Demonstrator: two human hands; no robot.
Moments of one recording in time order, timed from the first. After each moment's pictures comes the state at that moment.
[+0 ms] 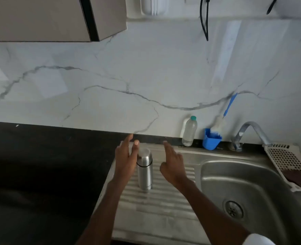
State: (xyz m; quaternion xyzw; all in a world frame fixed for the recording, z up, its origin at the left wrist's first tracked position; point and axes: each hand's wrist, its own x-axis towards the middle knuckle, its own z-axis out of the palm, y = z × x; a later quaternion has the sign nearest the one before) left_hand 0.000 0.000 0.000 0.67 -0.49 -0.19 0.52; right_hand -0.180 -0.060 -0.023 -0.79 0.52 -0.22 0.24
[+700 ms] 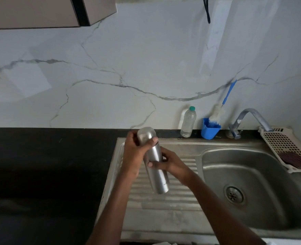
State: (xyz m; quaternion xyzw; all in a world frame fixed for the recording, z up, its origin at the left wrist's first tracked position) left_hand -0.016 -0.014 0.035 0.53 -0.39 -0.41 0.63; right_hand -0.174 -0.044 -0.001 -0.63 0.37 -0.26 0.63
